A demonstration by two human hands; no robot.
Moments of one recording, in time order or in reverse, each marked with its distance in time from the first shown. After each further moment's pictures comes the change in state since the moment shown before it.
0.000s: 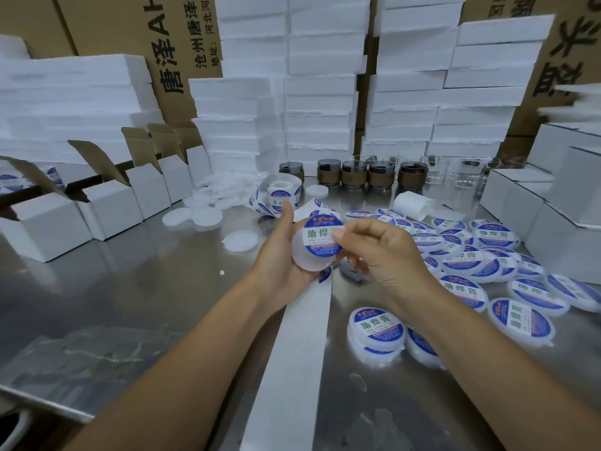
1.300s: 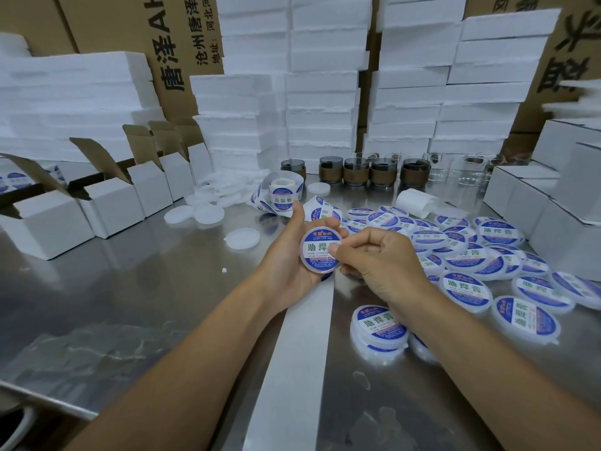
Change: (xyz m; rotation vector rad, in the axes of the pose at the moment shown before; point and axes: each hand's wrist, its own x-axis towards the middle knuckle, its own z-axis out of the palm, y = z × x) left_hand -0.004 0.000 0.002 0.052 0.009 -0.051; right_hand 0.000 0.010 0.002 -0.160 0.065 0.065
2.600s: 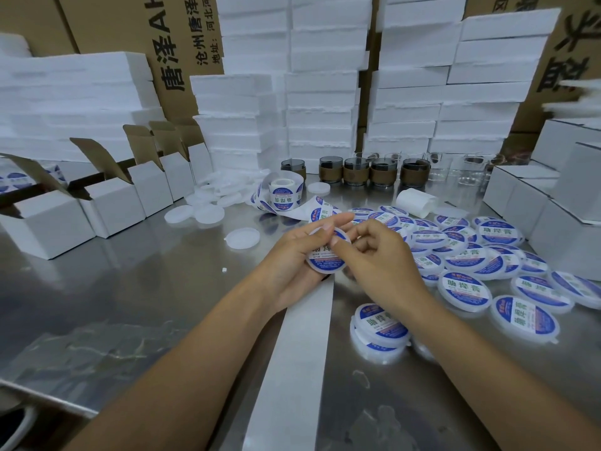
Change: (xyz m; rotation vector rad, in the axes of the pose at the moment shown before) left_hand 0.001 -0.004 -0.003 0.078 -0.188 0.089; right_hand 0.002 0.009 0.000 -0.293 0.063 -0.220
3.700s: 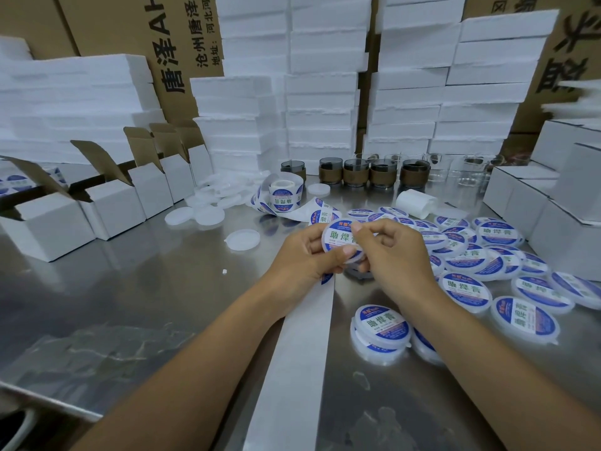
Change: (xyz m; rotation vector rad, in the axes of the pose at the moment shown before) left_hand -0.001 -0.011 -0.002 0.454 0.108 0.136; right_hand 0.006 -0.002 -0.008 0.148 0.119 0.097
